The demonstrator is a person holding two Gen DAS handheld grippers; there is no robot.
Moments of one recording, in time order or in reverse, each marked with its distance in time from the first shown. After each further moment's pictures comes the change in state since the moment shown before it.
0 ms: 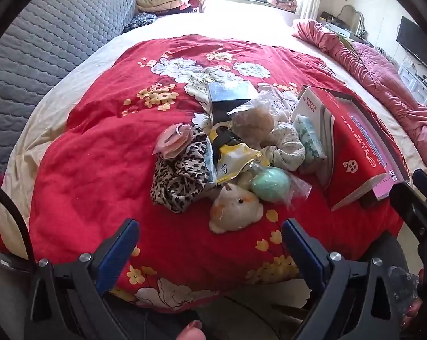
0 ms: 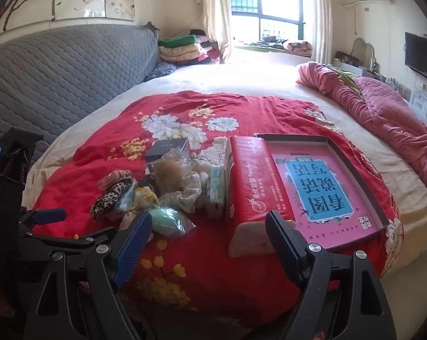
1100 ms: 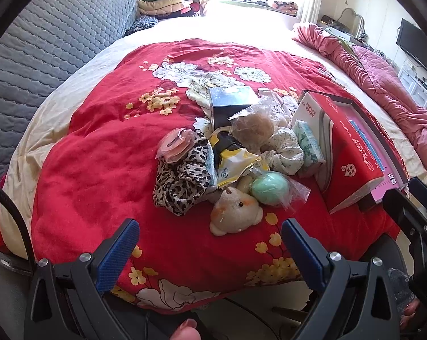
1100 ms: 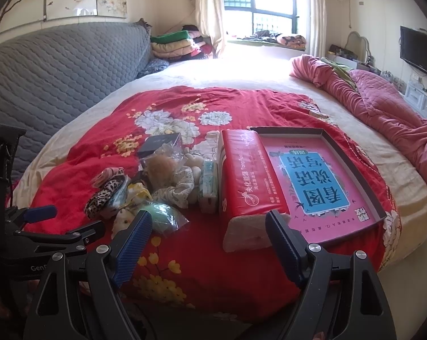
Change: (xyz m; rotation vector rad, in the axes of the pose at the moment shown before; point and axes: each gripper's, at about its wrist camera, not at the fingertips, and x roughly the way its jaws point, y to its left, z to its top) left arm -0.009 0.000 -0.003 0.007 -0.042 0.009; right arm 0.005 -0.005 -0.003 0.005 0.028 -0.035
